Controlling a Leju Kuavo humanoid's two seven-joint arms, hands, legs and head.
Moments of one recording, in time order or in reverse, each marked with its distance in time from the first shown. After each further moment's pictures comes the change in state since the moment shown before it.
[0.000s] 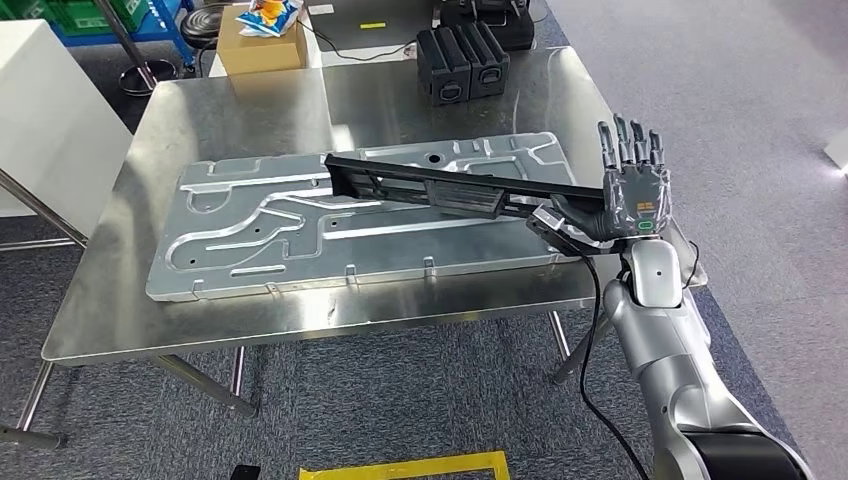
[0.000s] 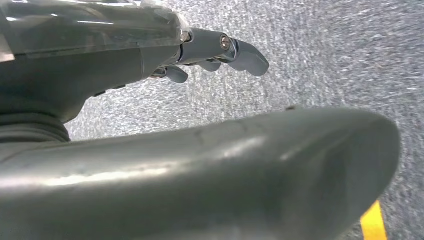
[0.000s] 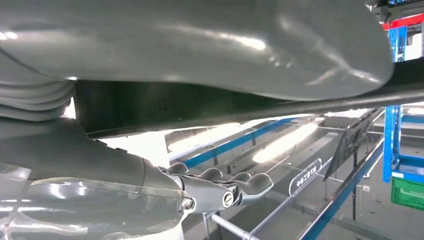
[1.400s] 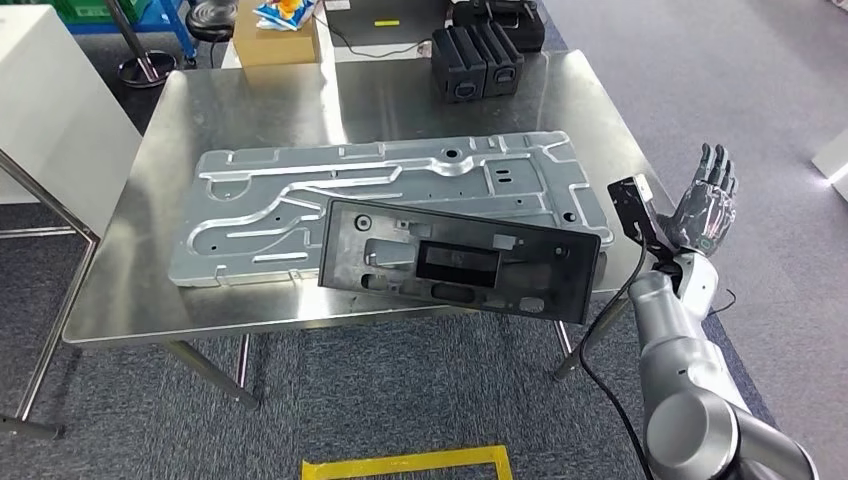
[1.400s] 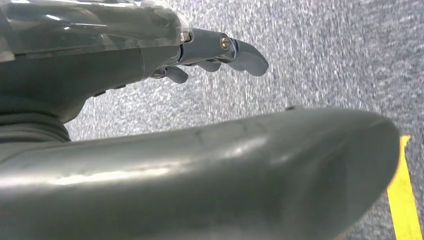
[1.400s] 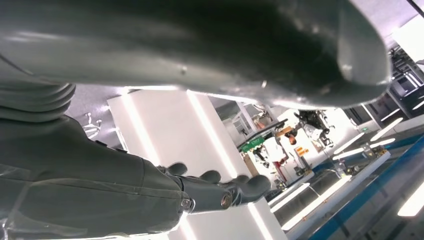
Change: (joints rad) left arm 0.038 0.007 0.000 -0.001 0.025 0.020 -0.017; right arm -0.138 0.055 -0.558 0.276 -0.266 -0.001 -0.245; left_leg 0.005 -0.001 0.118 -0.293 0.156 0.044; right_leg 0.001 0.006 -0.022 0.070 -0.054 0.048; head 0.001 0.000
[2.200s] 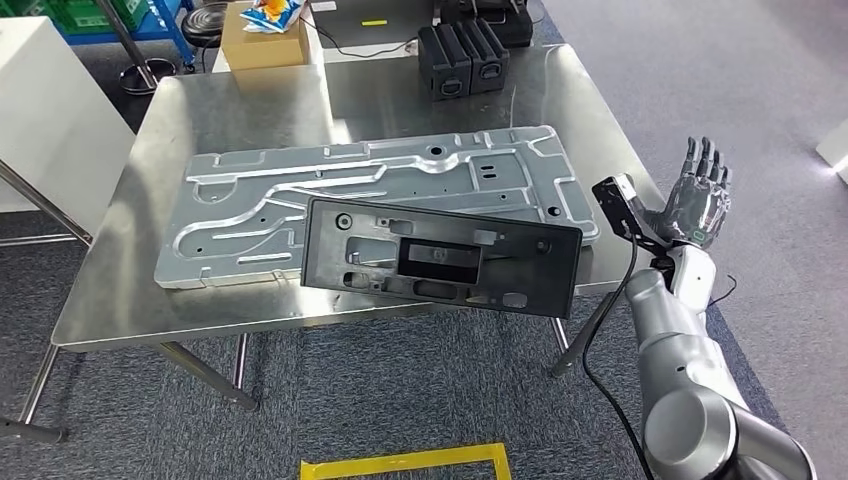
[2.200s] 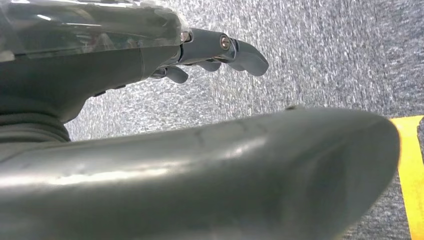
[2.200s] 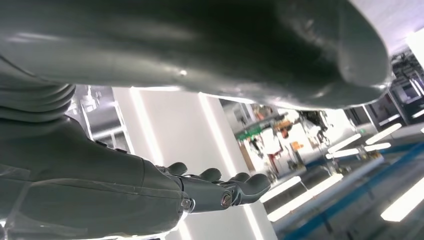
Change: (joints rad) left arm 0.010 -0.005 0.002 0.000 0.011 -0.038 0.017; right arm 0.001 0.011 0.007 -0.026 0.210 -0.001 0.082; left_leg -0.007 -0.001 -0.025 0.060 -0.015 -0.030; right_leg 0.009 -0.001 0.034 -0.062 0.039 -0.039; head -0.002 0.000
